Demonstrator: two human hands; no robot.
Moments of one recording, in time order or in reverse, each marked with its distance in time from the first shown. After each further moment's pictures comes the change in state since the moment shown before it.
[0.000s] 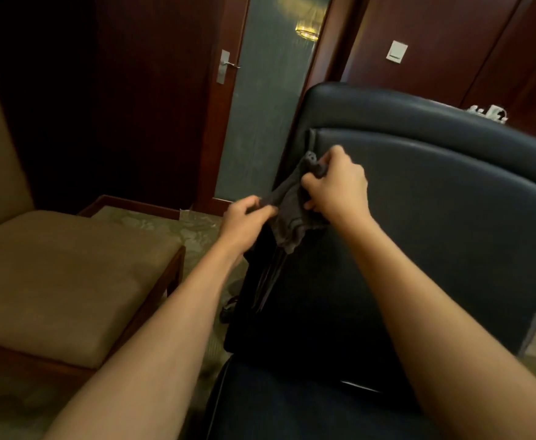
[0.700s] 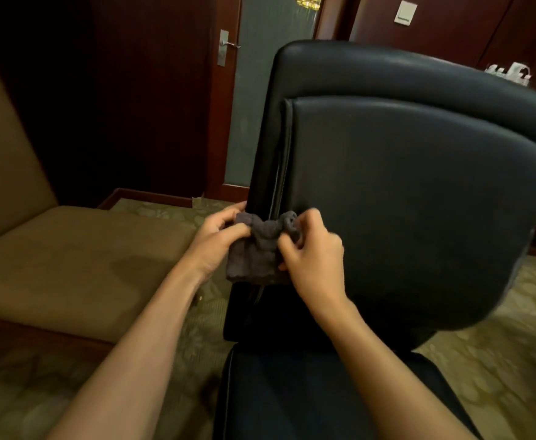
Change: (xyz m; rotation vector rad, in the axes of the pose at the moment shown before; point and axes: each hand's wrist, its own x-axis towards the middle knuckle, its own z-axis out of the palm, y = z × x) left_hand -0.053 -0.025 -0.060 -0.151 -0.166 0.031; right_hand -0.131 0.021 0.042 0.240 -0.020 -0.066
